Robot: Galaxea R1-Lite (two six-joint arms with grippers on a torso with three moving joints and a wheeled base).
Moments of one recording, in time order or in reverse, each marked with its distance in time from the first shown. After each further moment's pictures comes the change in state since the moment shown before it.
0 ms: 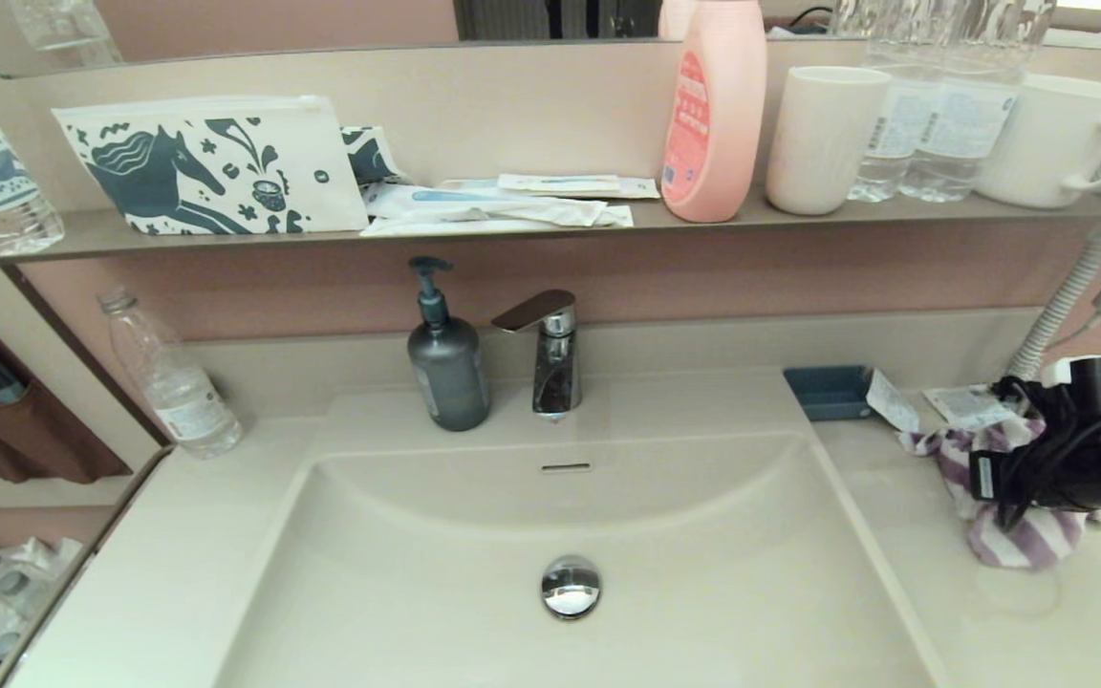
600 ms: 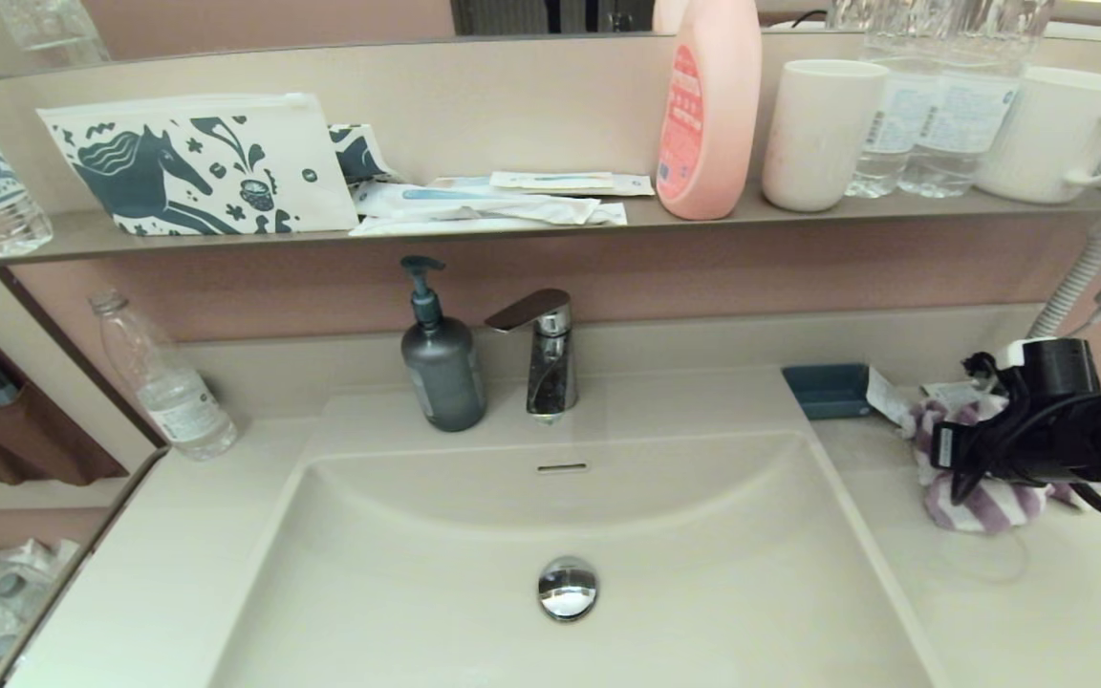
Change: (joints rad) left arm 0.000 0.000 0.000 0.000 0.000 0.000; right arm 0.127 0.037 -0.076 -0.024 -0.015 0.153
